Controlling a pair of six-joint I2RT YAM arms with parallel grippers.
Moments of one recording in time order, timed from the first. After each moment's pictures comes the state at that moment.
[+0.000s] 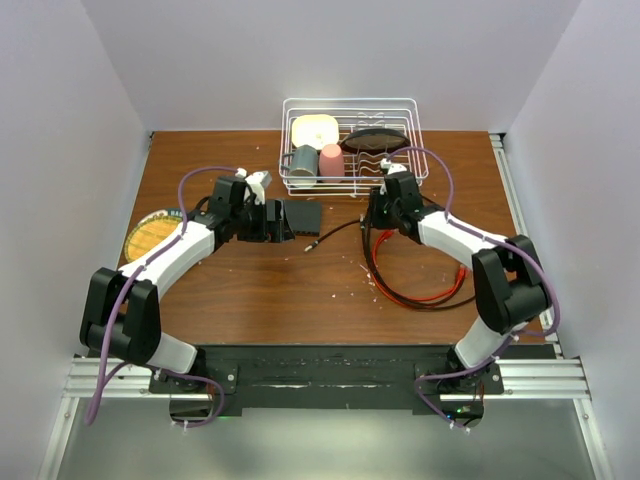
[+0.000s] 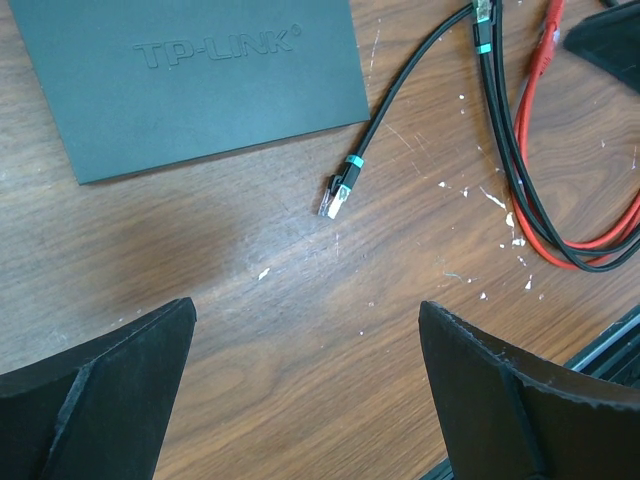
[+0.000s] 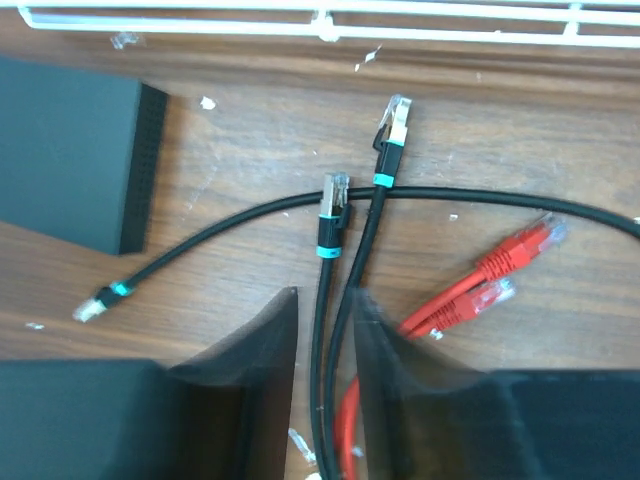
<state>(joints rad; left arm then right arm) -0.32 1.46 0.96 -0.31 0.34 -0.31 0.40 1.67 1.05 -0.11 0.02 0.36</state>
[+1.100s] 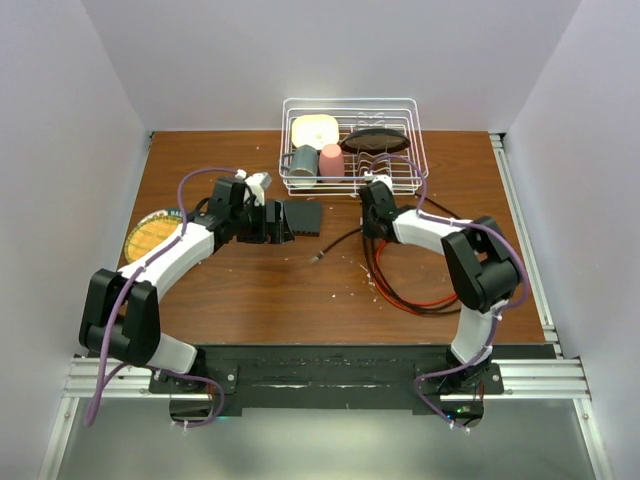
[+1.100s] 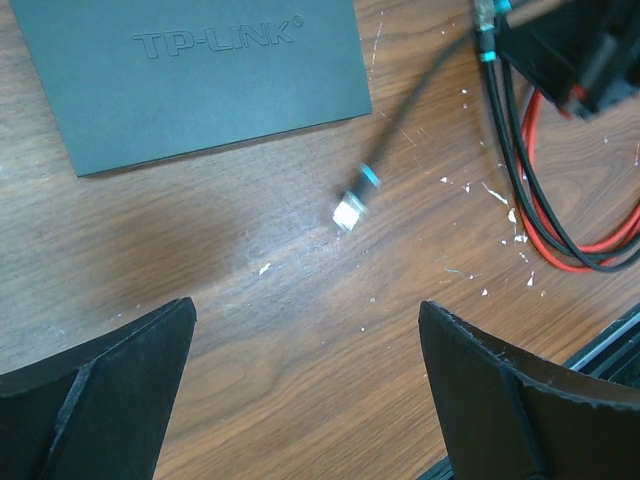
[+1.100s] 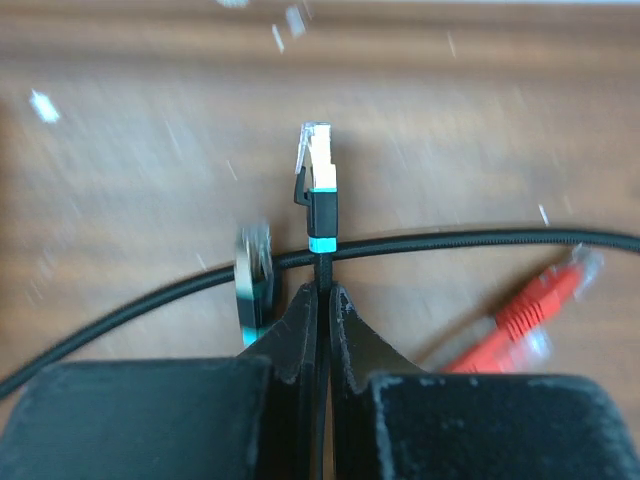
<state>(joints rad) -0.32 1.45 0.95 -0.31 0.34 -0.31 0.50 1.90 1.14 -0.13 0.32 0.37</state>
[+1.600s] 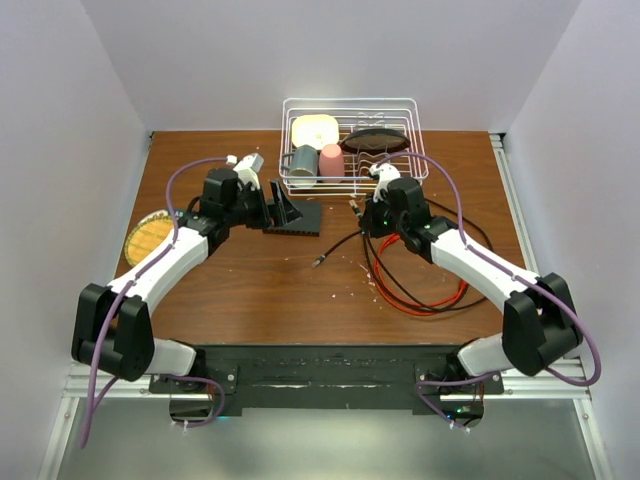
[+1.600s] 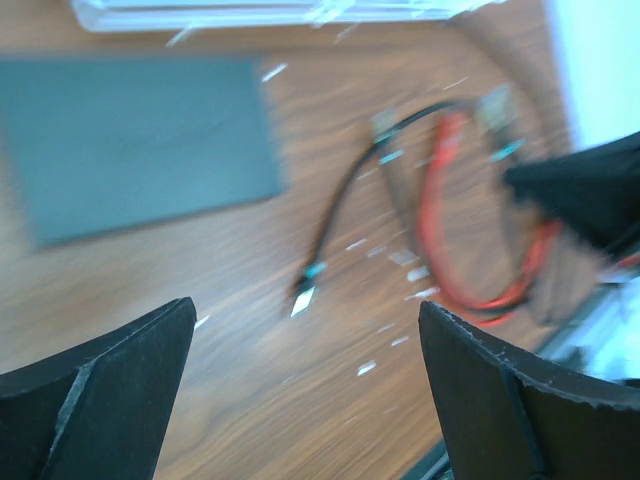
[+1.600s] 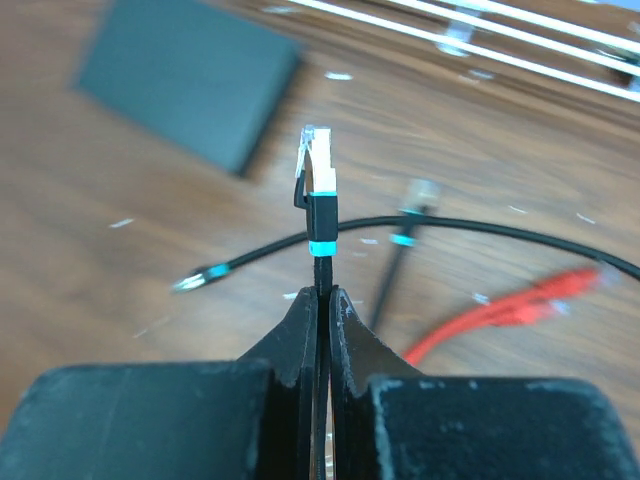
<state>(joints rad) -0.32 1.37 0.95 -0.17 0.38 -0.47 0.50 1.44 0.98 -0.17 -0.03 0.22</state>
